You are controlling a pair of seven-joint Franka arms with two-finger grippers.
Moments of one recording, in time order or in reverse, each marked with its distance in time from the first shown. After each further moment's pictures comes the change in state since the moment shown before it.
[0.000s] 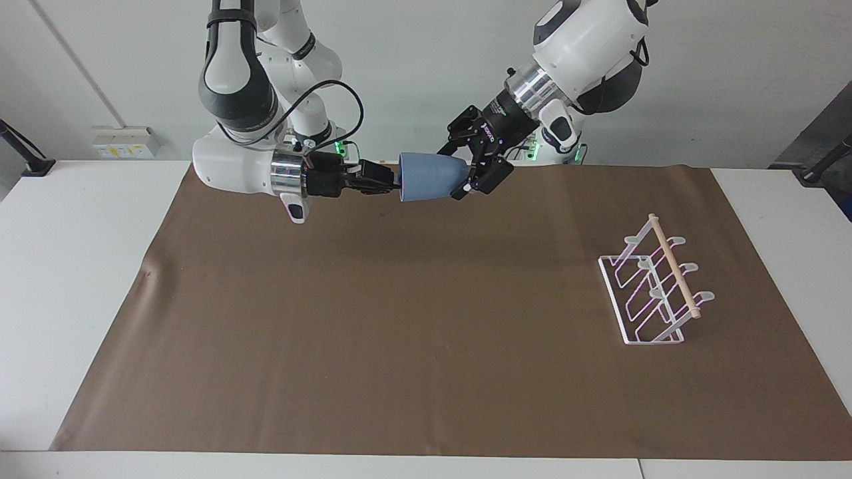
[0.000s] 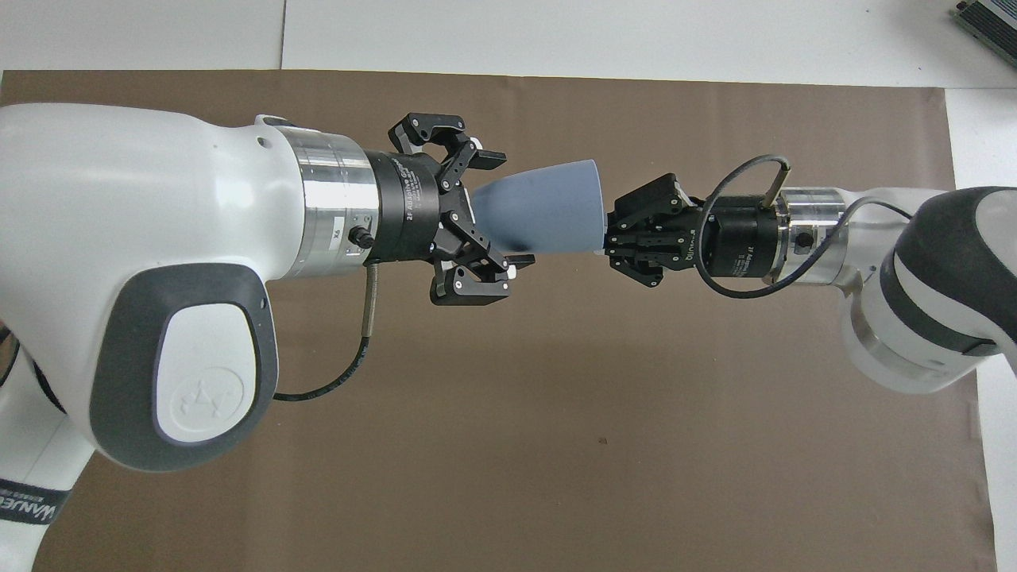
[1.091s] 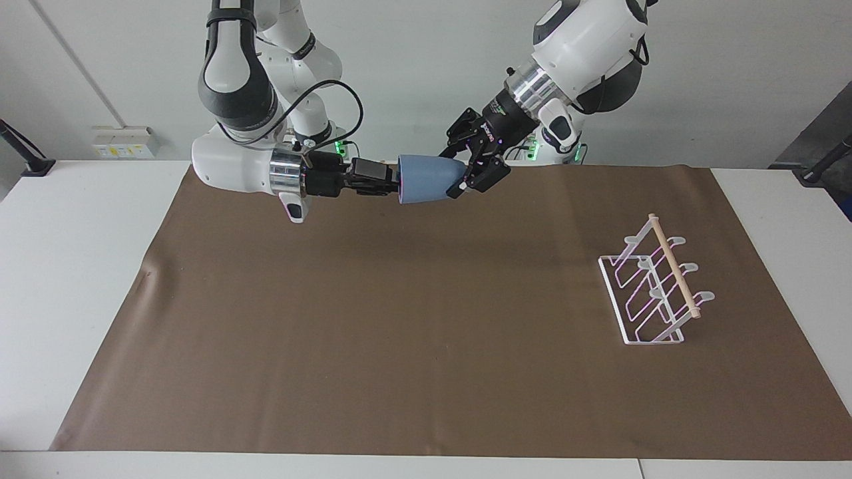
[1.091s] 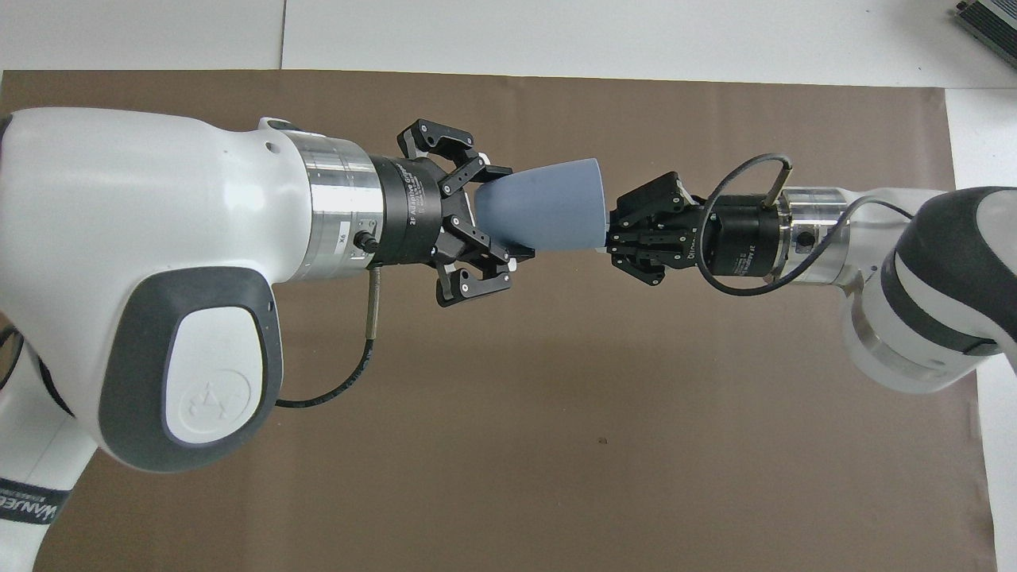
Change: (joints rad) left arm -0.001 -0.001 0.000 0.000 0.008 0.000 0.003; right arm 0.001 -0.004 -0.002 -0.001 0.000 0.006 0.001
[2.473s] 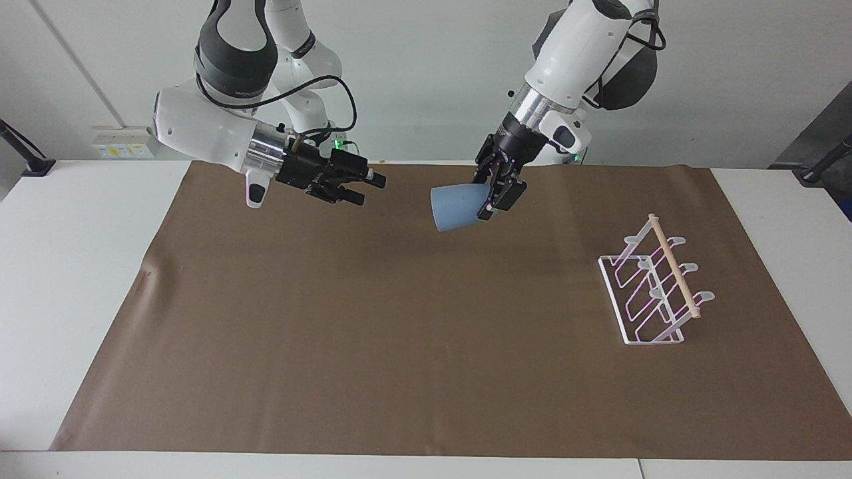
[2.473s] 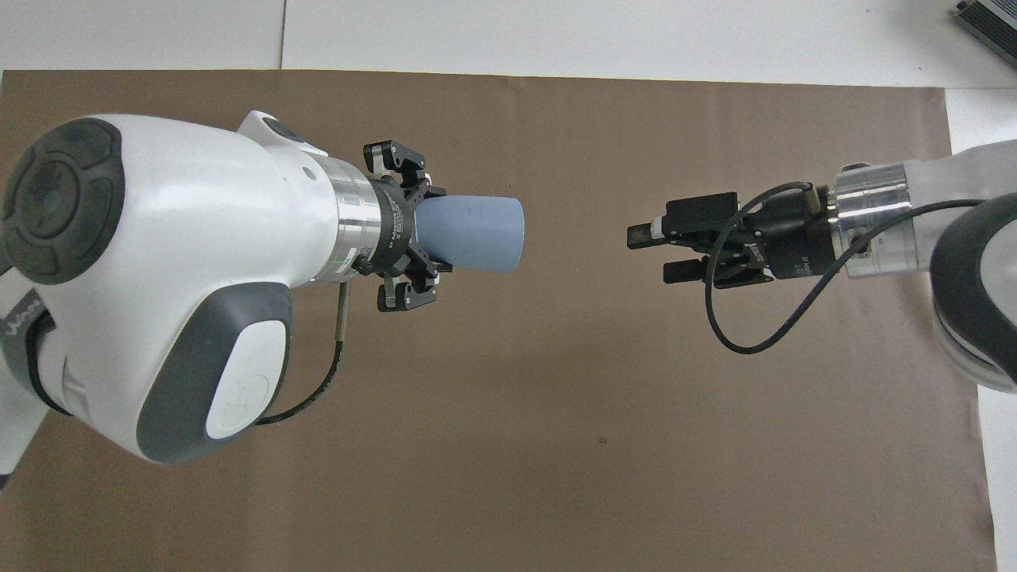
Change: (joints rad) left arm 0.064 -0.044 0.031 -0.118 0.524 -0.130 0.226; right arm -0.027 -0.044 -0.016 0.155 -0.919 0.071 0.000
